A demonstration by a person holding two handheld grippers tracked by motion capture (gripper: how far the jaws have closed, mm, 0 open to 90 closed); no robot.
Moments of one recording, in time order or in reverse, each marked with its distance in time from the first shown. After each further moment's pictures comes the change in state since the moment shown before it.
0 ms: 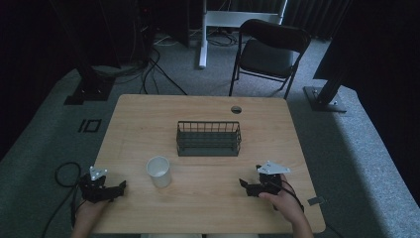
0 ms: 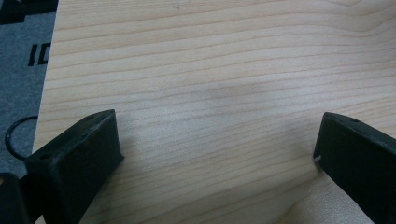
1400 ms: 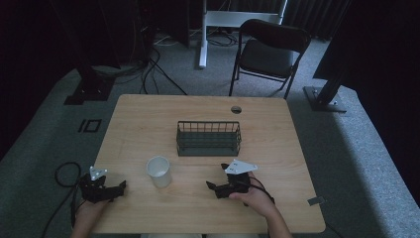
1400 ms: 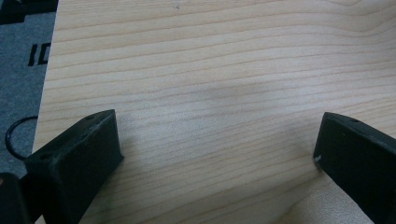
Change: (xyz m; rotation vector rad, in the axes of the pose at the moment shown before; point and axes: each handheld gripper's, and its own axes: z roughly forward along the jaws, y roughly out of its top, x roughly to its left) left arm 0.000 0.000 0.000 0.000 0.000 0.000; right arm 0.073 0.043 0.047 -0.087 0.227 -0.097
